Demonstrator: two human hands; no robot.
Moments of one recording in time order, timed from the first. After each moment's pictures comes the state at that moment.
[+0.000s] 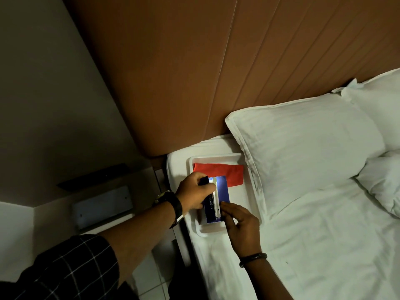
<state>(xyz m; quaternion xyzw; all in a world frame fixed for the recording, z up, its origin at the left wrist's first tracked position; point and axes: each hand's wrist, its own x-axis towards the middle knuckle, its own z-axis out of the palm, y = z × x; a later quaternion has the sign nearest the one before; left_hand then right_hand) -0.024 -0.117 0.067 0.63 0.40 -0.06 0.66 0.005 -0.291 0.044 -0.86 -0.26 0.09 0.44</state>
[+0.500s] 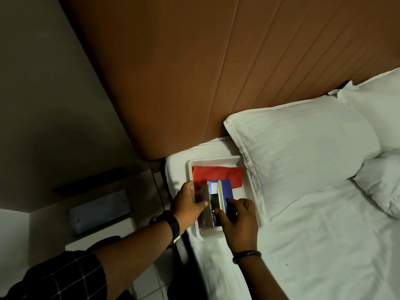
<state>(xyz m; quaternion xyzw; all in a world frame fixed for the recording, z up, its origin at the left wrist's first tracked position) -0.046 -0.126 0.049 0.67 0.43 -0.03 0.61 0.005 -0.273 0.046 -0.91 -0.16 0.10 0.38</state>
